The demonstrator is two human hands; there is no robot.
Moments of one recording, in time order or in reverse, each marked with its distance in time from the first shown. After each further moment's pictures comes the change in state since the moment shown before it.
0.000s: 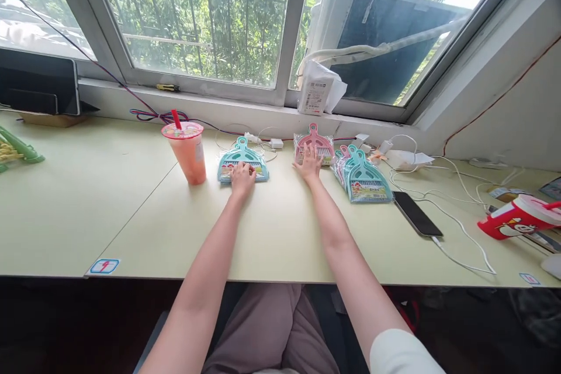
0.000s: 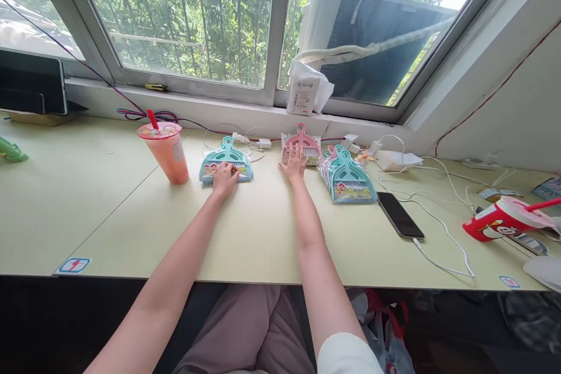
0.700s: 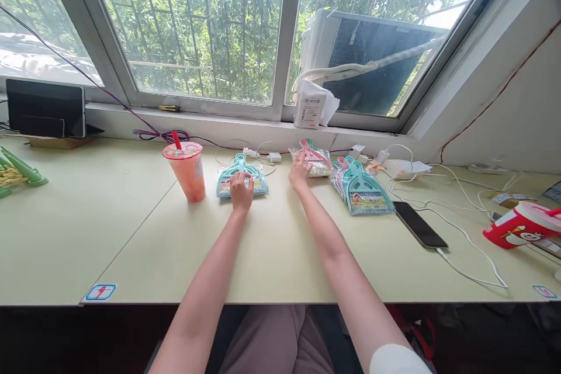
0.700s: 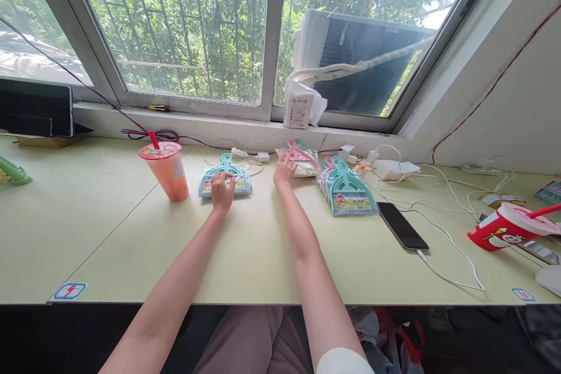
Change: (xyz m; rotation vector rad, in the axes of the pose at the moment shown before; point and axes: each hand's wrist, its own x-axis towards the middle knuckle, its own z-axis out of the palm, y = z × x) left_hand -0.002 0.012 -0.011 -0.202 0.319 0.096; right_hand 0.015 -0.050 -0.010 0.001 0.064 0.091
